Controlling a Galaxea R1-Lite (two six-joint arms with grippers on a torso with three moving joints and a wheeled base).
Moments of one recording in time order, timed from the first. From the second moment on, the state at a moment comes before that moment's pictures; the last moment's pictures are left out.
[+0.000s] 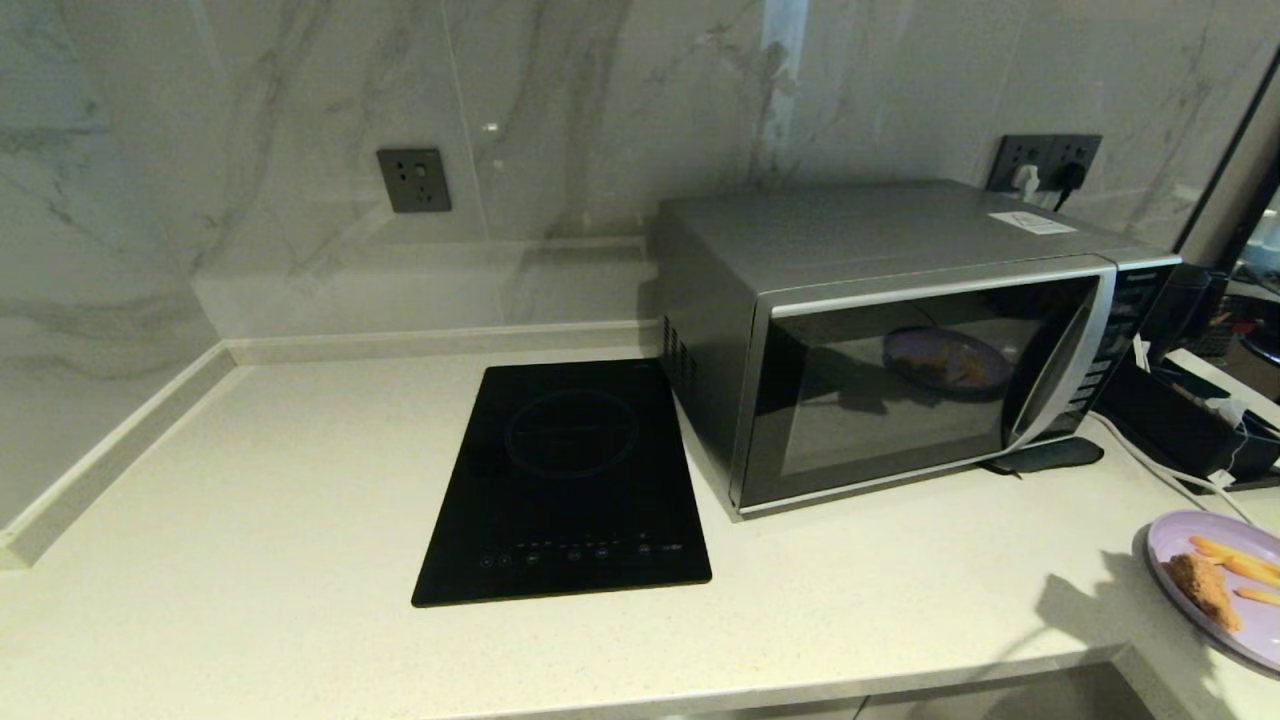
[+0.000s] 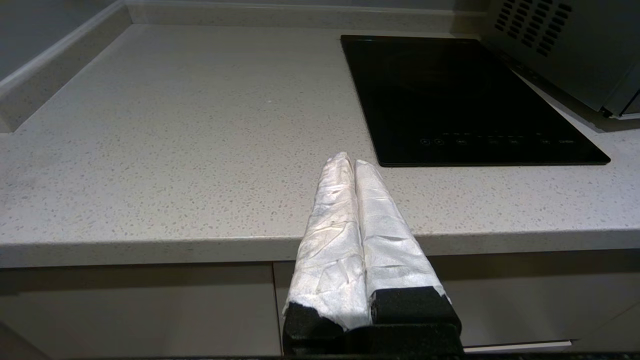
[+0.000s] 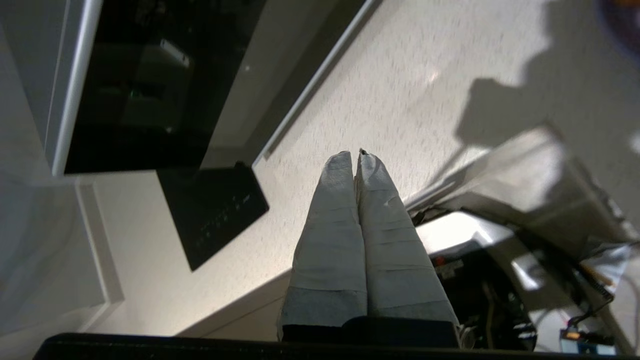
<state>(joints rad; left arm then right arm) 0.00 0.00 0.00 -0.01 0.02 -0.07 -0.49 1.30 -1.22 0.66 0.50 0.52</state>
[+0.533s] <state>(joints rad) 0.00 0.00 0.00 -0.01 0.02 -0.07 -0.31 0.89 -1.07 0.96 0.48 0.41</state>
